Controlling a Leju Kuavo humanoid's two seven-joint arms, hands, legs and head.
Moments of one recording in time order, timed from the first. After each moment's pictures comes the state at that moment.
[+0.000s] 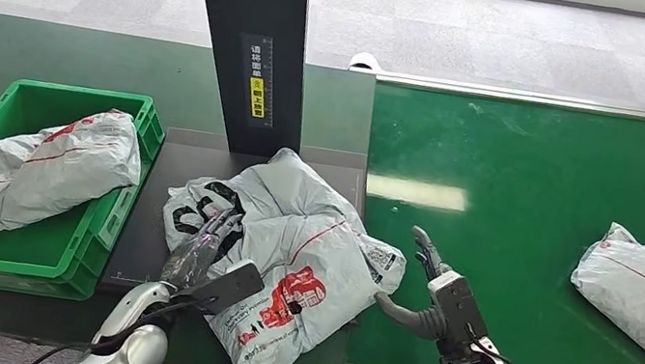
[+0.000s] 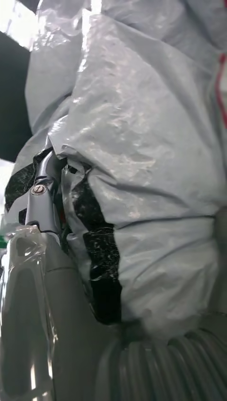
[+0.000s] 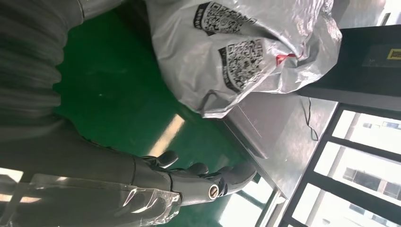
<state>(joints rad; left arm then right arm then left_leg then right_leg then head) -0.17 -0.10 -0.30 -1.08 -1.03 0.08 -0.11 -0.19 -0.04 0.16 -1.07 0.17 0.18 -0.54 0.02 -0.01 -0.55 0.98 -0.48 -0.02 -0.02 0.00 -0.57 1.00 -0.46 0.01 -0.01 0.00</state>
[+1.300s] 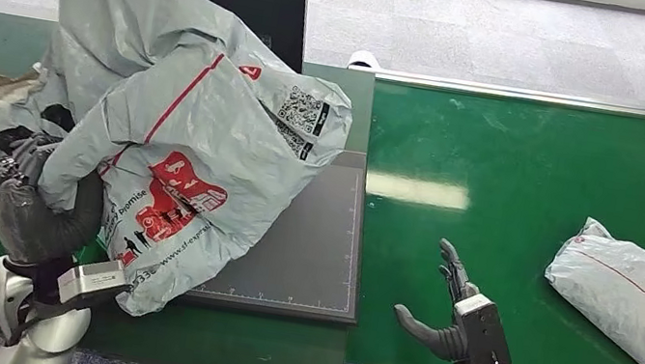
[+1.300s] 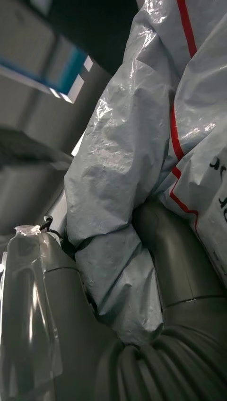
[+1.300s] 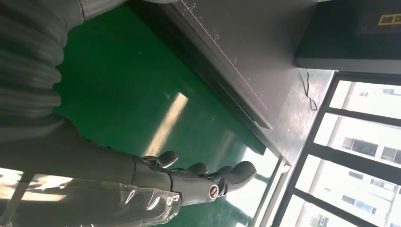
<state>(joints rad) -0.11 -0.13 -0.05 -1.67 -0.97 0.69 -0.70 -0.06 -0.06 0.10 -1.23 0.13 0.13 -0.52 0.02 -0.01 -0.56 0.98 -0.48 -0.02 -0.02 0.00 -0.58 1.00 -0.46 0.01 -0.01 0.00</state>
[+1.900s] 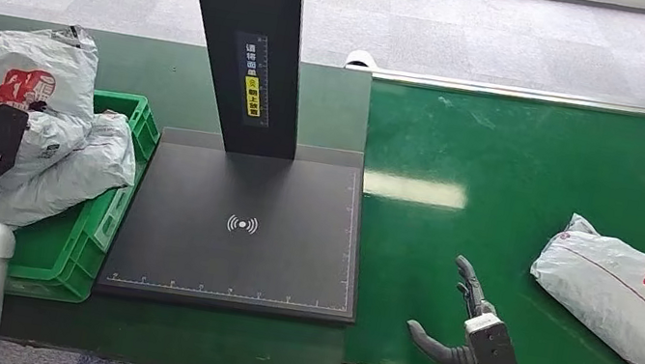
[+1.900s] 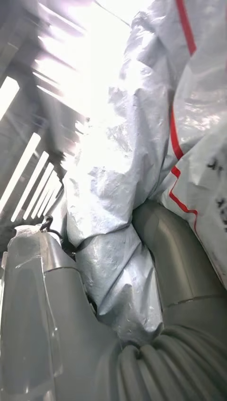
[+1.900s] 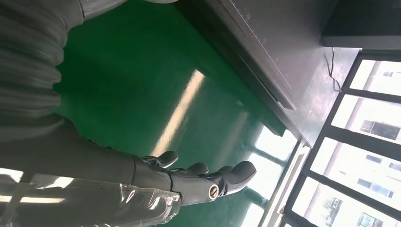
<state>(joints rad) -0.44 0.11 0.42 -1.05 -1.39 0.60 0.10 0.03 -0.08 0.07 -1.31 0.17 0.08 -0.50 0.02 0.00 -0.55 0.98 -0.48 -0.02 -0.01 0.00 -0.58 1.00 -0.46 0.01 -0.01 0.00</state>
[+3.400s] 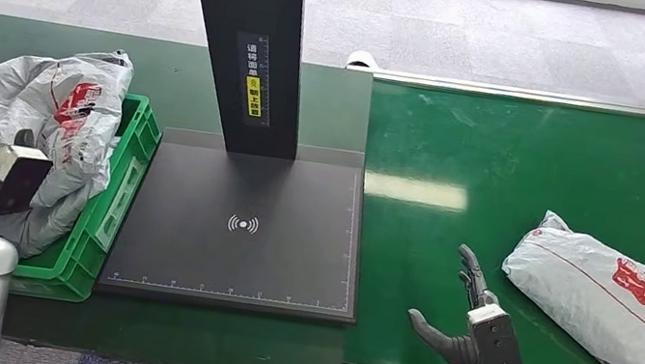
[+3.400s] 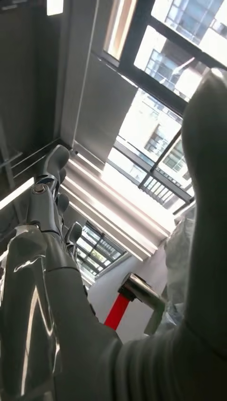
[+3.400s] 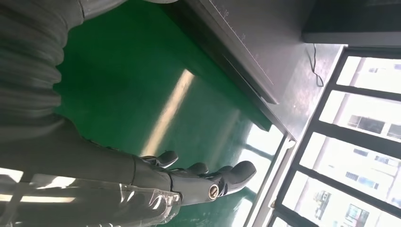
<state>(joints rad) -0.35 0.06 0.40 -1.15 -0.98 0.70 -0.52 0.01 -0.05 0.06 -1.33 0.17 0.08 -0.49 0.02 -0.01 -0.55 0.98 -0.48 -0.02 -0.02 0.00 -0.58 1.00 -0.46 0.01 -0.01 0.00</state>
